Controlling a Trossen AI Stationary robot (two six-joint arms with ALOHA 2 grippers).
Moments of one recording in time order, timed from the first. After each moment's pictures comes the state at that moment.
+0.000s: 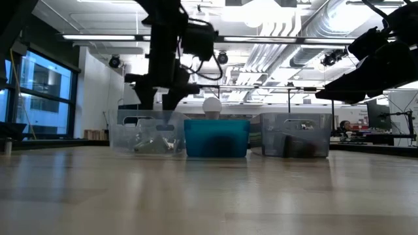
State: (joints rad) left arm 0.21 1.88 1.46 -1.11 -0.36 -0.88; right arm -0.04 0.32 0.01 0.07 0.12 0.08
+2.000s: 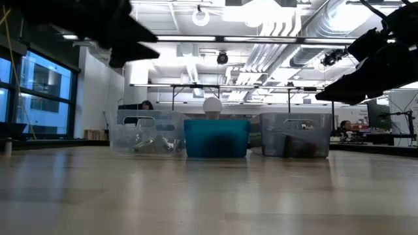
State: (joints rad) left arm -0.07 0.96 0.50 0.21 -0.19 -0.24; right arm -0.04 0.33 0.01 0.07 0.12 0.08
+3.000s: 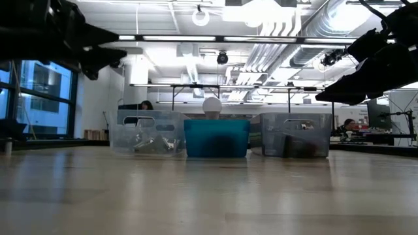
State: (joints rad) left arm -0.07 0.53 0.01 0.61 -0.17 -0.19; right arm -0.04 0.34 0.01 0.07 0.12 0.08
